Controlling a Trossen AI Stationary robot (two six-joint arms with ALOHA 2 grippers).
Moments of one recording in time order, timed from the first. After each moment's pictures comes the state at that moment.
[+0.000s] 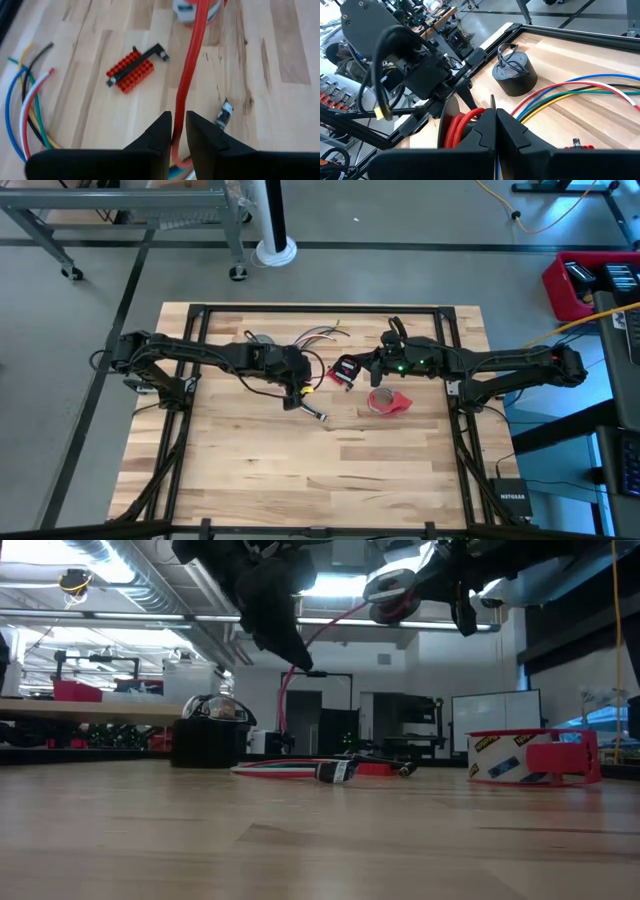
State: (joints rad) left arm 0.06 1.56 1.11 -0.40 -0.08 -0.01; right arm -0.08 1.07 0.70 0.10 0.15 0.68
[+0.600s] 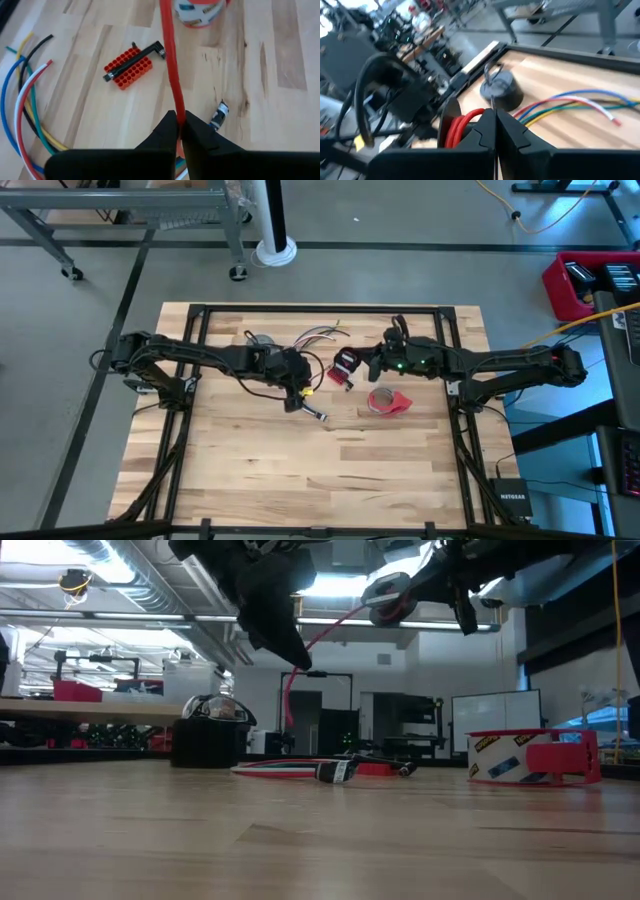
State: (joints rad) left arm 0.03 1.56 1.11 -0.40 -0.12 -0.10; right arm -0.08 1.07 0.70 0.15 0.27 0.68
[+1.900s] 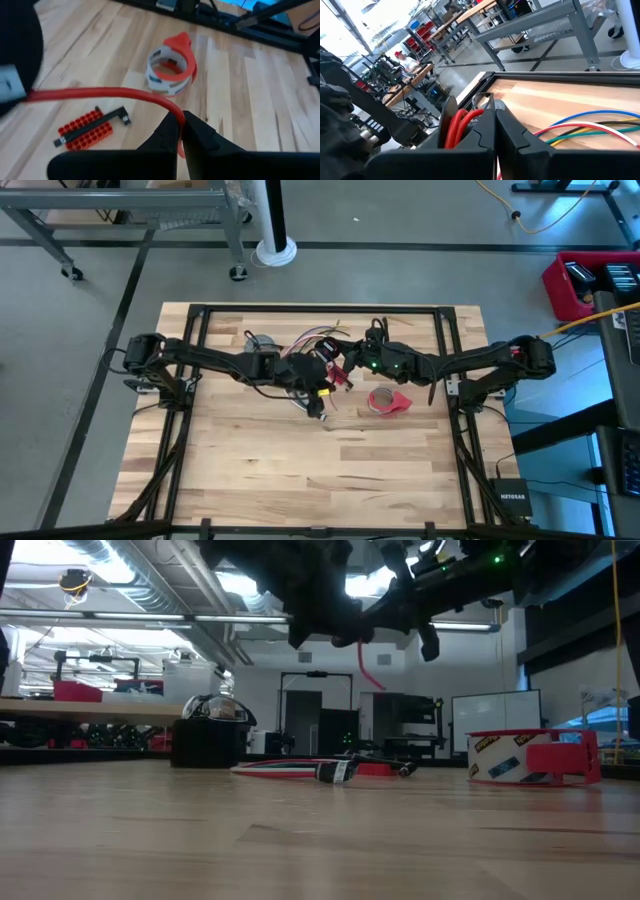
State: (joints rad) left arm 0.00 1.67 1.17 -0.06 -0.07 -0.25; right arm -0.08 1.40 0.70 0.58 0.44 0.73
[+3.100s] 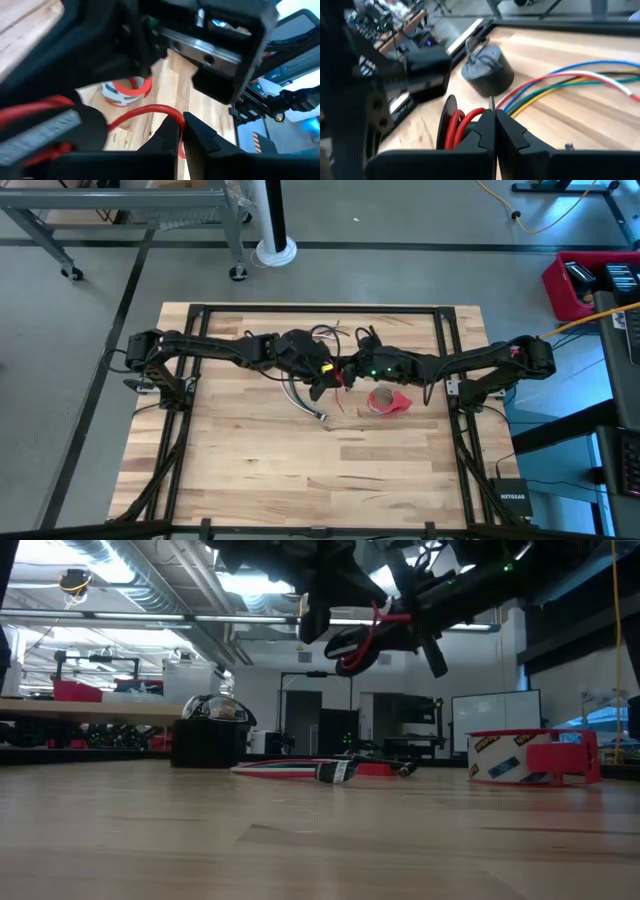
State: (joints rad) left arm 0.11 1.67 1.24 -0.06 0.27 -0.53; right arm -0.08 1.40 0.70 0.36 0.26 0.73
